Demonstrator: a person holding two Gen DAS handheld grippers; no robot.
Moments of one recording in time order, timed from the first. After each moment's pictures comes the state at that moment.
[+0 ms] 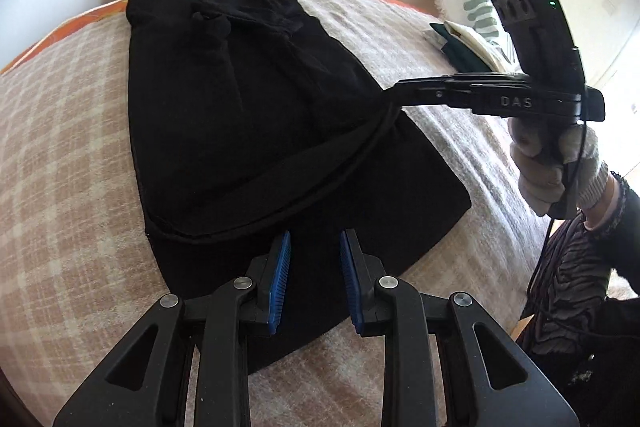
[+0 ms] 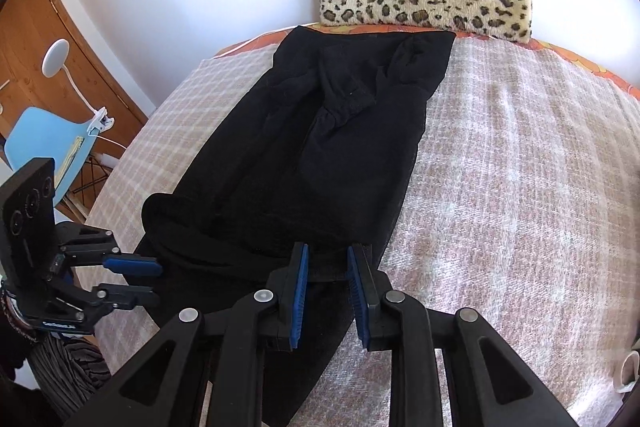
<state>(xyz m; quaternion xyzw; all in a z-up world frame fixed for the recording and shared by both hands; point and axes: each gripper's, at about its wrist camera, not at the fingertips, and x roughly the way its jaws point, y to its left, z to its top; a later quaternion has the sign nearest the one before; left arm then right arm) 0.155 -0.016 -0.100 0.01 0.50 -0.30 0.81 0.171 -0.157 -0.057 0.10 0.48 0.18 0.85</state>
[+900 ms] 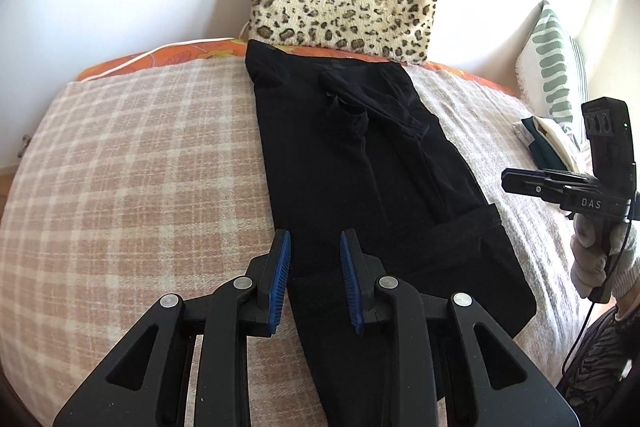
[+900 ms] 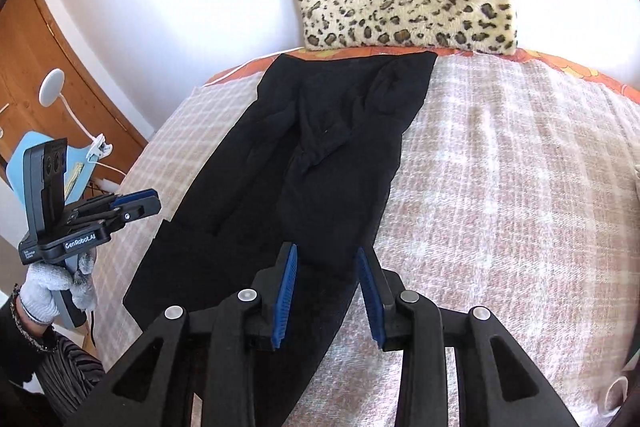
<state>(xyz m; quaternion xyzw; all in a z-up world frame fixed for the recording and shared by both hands) 0.208 0.033 -0.060 -0.02 0.44 -0.17 0.88 0.189 -0.184 -0.049 0.13 0.45 0.16 0.87</state>
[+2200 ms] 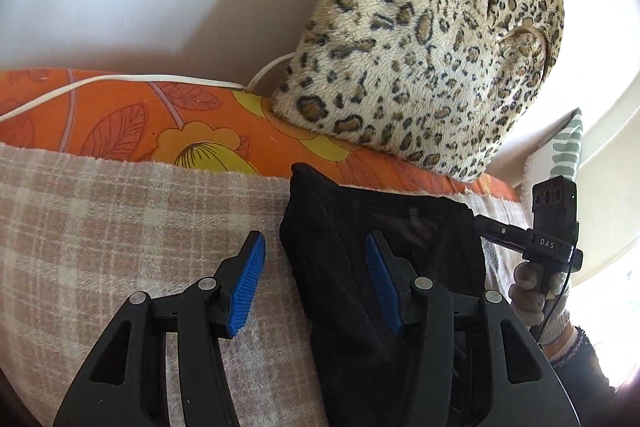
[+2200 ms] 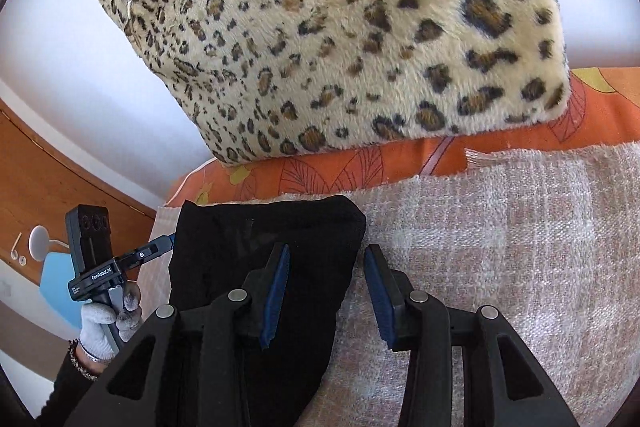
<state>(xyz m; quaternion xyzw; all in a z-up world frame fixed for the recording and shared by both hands) 0.471 0.082 -0.100 -0.19 0.46 -0.22 0.84 0.426 -0.279 -0.108 0.29 0.45 0.18 0.82</state>
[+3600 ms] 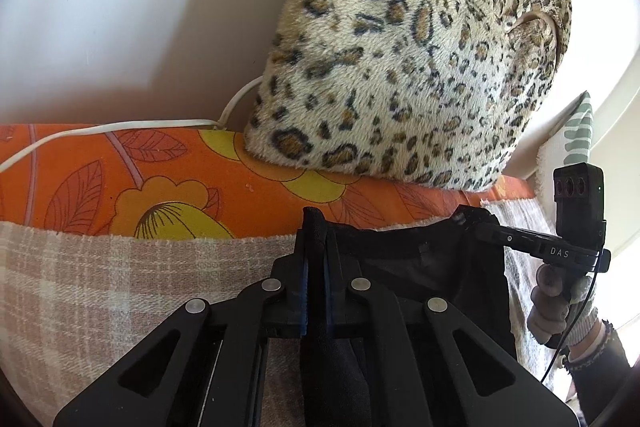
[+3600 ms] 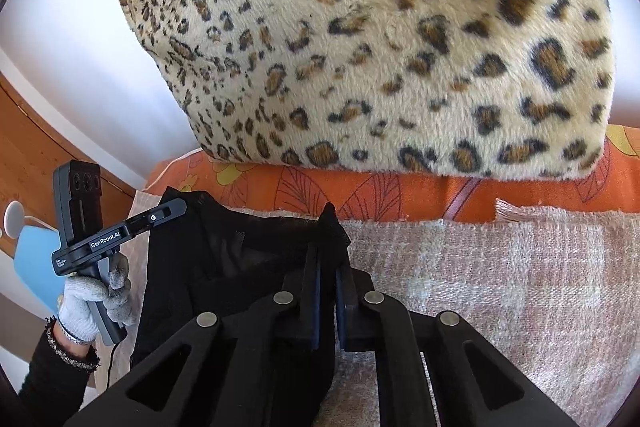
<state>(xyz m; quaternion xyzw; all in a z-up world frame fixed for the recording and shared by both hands) 0.503 0.053 -0.095 -0.14 0.45 -0.22 0.85 0.456 -0.247 -0.095 0.22 0.47 0.17 0.84</state>
